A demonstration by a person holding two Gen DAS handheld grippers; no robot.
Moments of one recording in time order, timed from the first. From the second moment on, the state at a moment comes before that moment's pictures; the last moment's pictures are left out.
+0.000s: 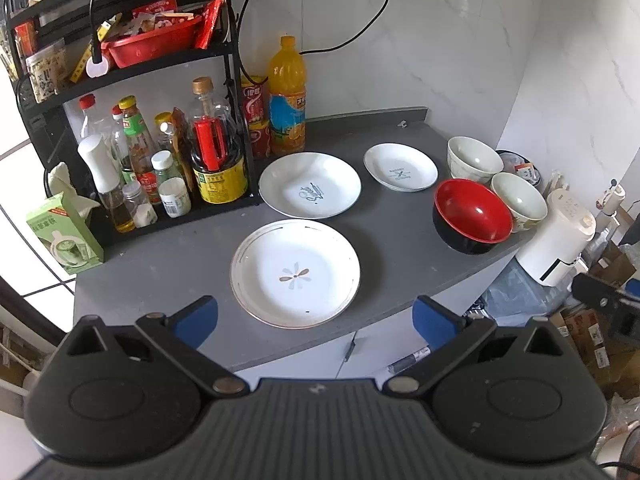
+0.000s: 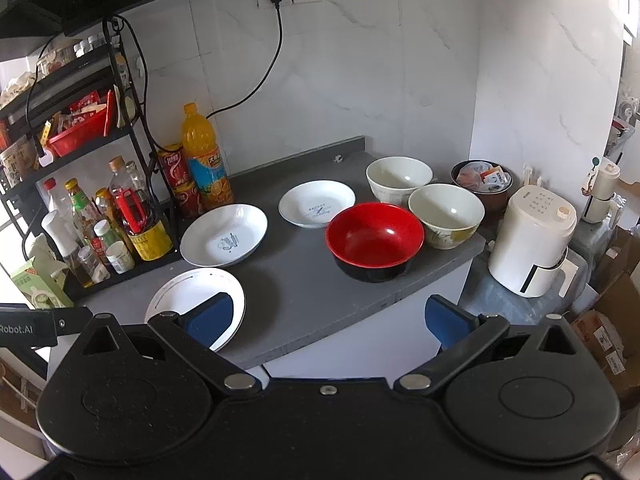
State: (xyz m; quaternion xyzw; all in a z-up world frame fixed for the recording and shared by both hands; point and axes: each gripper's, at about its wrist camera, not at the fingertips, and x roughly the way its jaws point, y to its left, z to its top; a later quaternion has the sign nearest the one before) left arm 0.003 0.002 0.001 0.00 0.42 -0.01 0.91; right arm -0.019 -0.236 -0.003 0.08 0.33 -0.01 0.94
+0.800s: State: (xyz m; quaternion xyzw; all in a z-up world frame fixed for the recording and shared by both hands) left arm -0.005 -0.009 0.008 0.01 0.42 -0.02 0.91; right arm -0.019 -0.230 0.001 0.06 0.32 0.00 0.94
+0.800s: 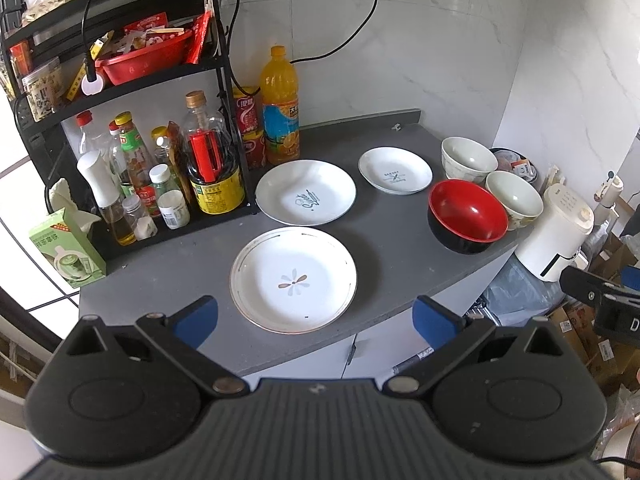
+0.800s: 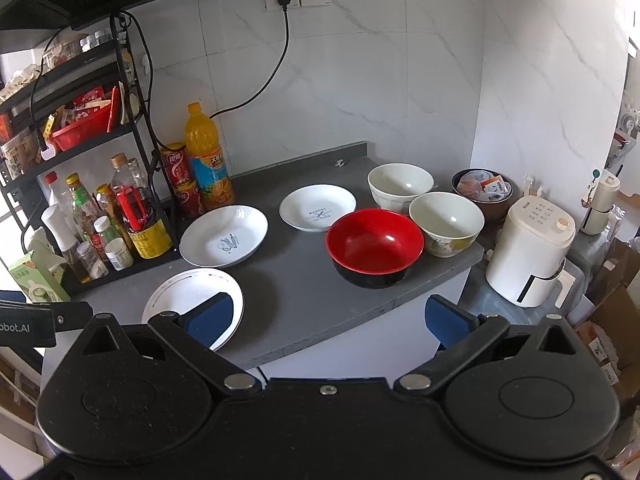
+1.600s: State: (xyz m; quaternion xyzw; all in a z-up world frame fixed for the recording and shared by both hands) left arm -0.022 -0.059 -0.002 0.02 0.42 0.00 0.91; right arm -0.039 -0.299 -0.004 0.06 0.32 0.04 0.95
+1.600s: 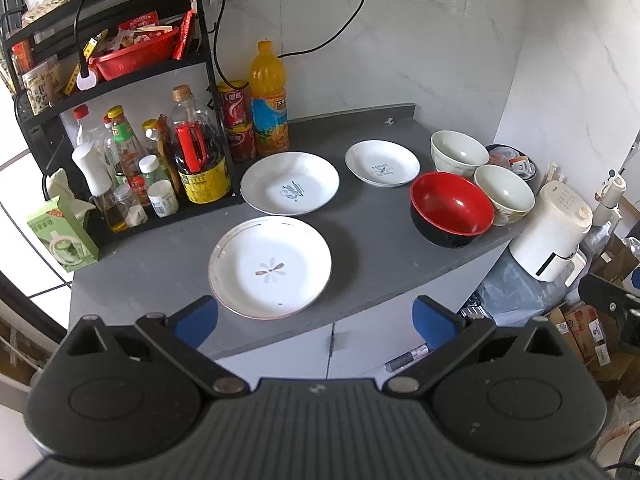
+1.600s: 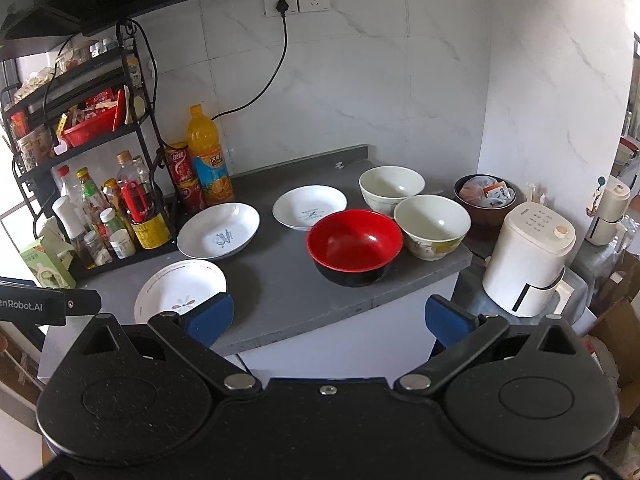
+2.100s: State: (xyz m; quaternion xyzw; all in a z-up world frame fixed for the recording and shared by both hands) left arm -0.031 -0.111 -0.010 0.00 0.43 0.03 0.90; right arm -0.038 -0.353 -0.021 0.07 0.31 0.04 0.95
